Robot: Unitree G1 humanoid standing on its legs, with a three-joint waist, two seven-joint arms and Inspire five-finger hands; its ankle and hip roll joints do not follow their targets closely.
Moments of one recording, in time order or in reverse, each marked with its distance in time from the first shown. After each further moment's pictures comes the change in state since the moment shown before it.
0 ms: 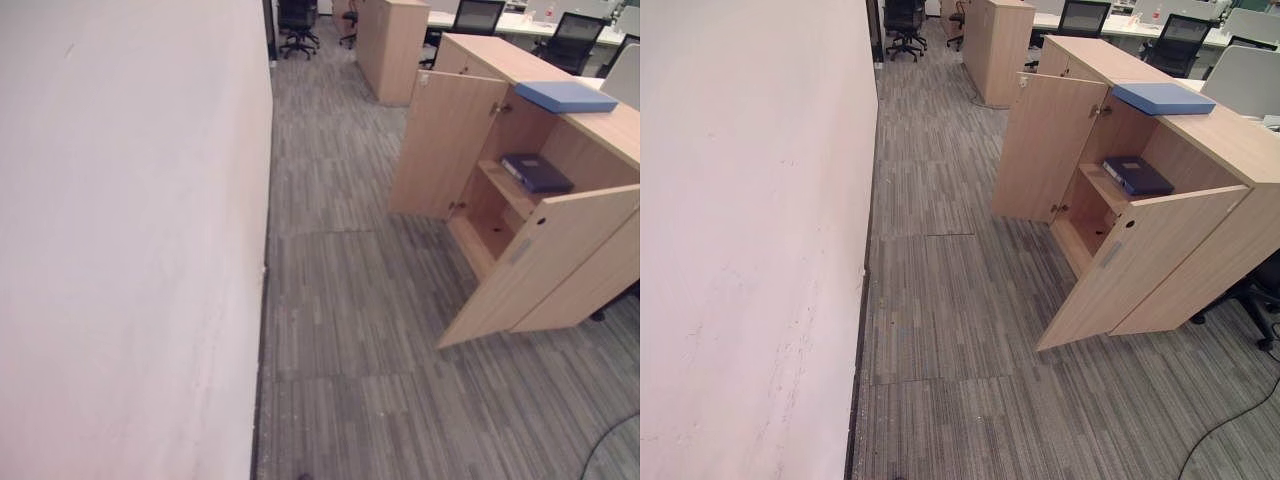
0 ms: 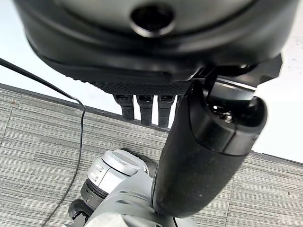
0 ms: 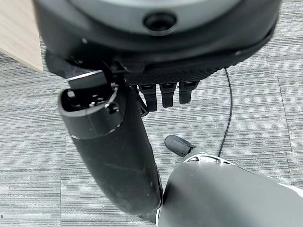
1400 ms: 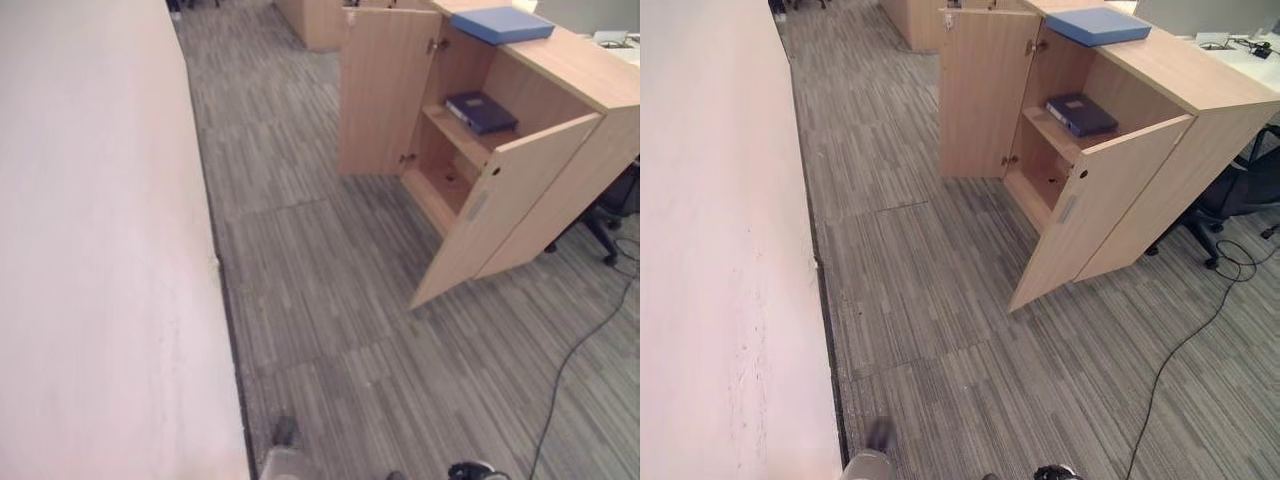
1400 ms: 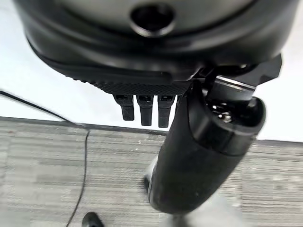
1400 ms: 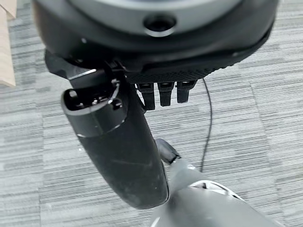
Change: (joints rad) left arm -0.090 -0.047 0.055 0.080 -0.099 0.006 0.018; right arm -0.091 -0.051 0.077 -0.038 -0.041 0.033 -0.035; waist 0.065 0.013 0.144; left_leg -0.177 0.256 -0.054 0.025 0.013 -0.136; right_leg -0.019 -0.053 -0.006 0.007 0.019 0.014
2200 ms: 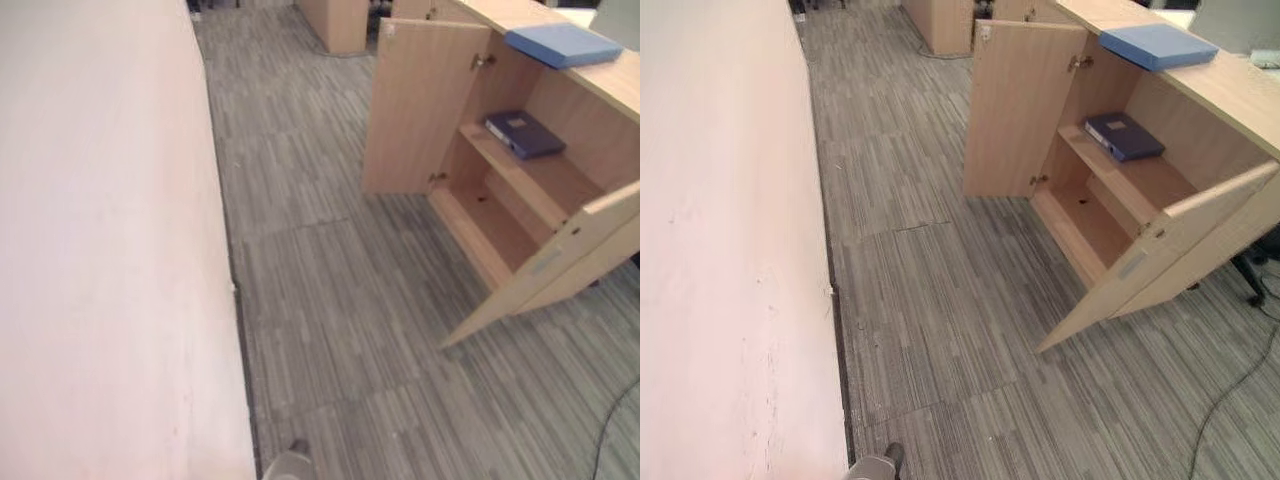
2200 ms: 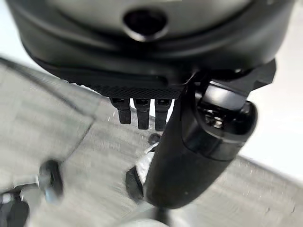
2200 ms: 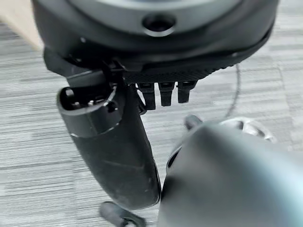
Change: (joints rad) left arm -0.014 0.015 0.268 0.104 -0.190 0.198 -0.106; right arm 0.053 0.082 -0.018 0.006 -0.035 0.017 -0.011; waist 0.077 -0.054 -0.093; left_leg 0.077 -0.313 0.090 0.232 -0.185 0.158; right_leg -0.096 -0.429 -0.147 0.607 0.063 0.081
